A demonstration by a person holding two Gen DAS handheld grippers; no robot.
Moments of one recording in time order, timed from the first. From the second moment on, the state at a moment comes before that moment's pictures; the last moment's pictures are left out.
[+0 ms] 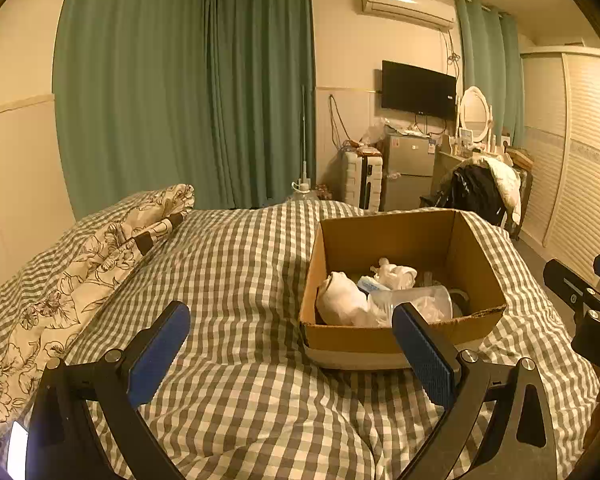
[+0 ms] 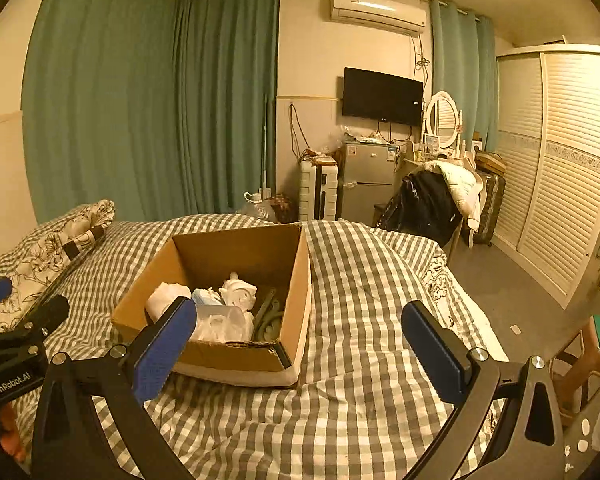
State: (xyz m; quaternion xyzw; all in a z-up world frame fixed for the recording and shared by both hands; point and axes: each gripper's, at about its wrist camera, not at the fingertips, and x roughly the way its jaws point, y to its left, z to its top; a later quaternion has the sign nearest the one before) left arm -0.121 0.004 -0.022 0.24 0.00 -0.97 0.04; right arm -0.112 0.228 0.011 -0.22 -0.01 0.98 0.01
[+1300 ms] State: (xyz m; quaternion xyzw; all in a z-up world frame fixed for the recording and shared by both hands) left arm -0.117 0.003 -0.011 0.24 0.01 -0.97 0.03; right arm -0.106 0.216 0.010 -0.21 -0.04 0.98 0.01
